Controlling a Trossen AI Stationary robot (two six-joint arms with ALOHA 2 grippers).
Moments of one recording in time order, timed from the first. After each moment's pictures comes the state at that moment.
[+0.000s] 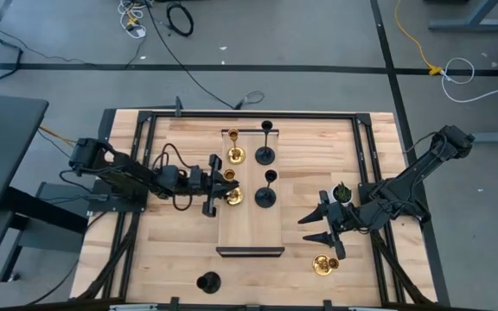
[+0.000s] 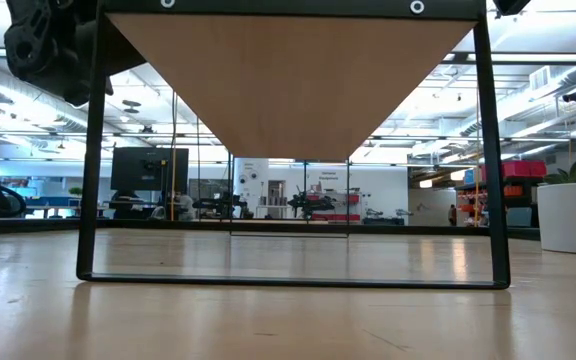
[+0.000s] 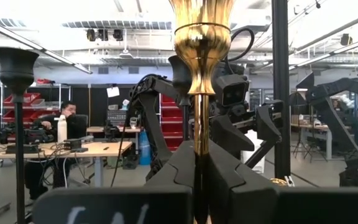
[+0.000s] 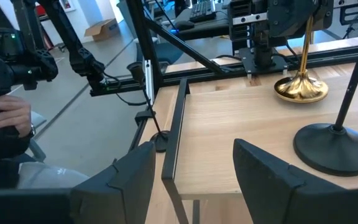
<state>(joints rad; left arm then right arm) -0.11 1.57 0.45 1.55 -0.07 0.01 0.69 1.04 0.69 0.08 0.46 0.35</state>
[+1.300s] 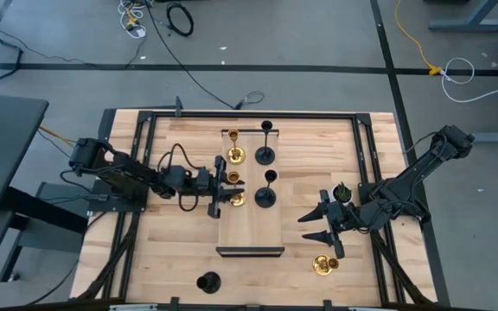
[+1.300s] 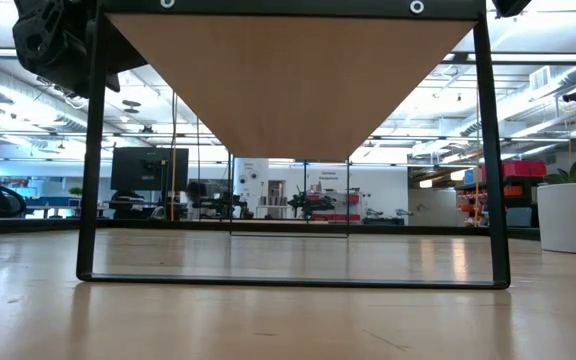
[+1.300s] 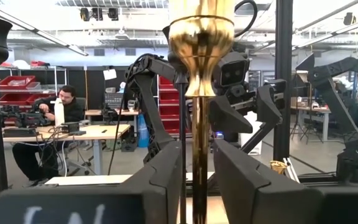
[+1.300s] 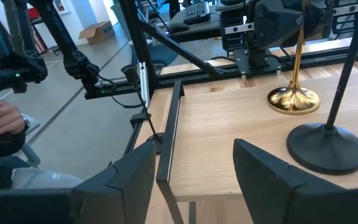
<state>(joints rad) -0.11 1.57 0.50 1.41 -0.06 0.01 0.69 1.04 0.69 0.08 0.48 0.36</state>
